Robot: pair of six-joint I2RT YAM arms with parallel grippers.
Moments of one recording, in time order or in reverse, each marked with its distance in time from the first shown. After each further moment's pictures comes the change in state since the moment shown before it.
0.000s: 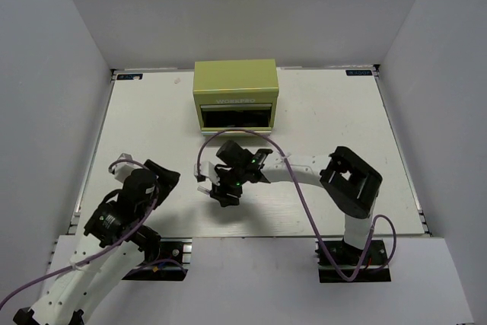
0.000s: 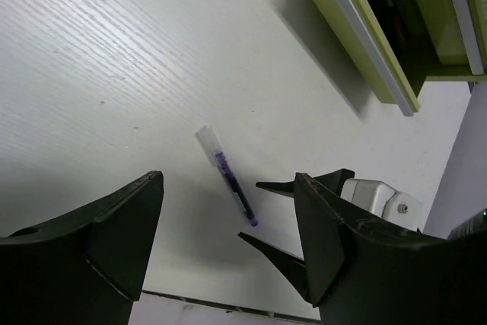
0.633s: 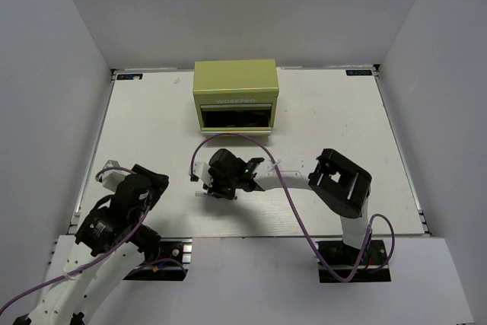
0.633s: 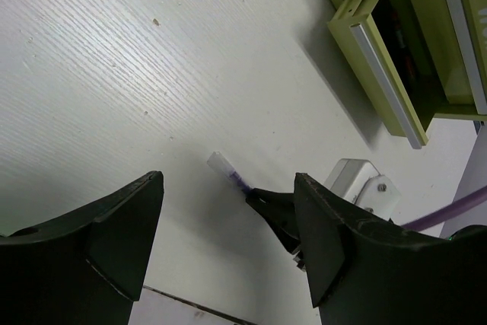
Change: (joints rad) left arm 0.000 -0.063 0.061 -0.181 -0.114 -0.054; right arm 0.080 0.081 0.004 0.164 0.265 0.162
